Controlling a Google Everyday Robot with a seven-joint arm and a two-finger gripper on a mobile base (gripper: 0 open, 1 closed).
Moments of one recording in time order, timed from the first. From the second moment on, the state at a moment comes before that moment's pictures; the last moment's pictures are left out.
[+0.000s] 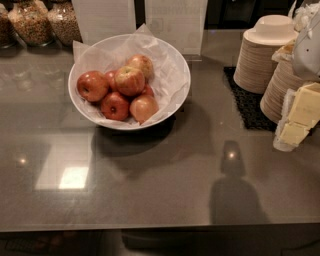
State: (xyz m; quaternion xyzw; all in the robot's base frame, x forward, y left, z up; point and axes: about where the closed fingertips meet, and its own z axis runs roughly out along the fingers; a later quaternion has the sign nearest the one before) arm 0.438 -0.216 0.978 -0.60 0.78 -0.04 0.16
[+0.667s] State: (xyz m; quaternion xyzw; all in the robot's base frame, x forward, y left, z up) arm 0.463 -0.214 0.986 -0.62 0.76 -0.03 0.18
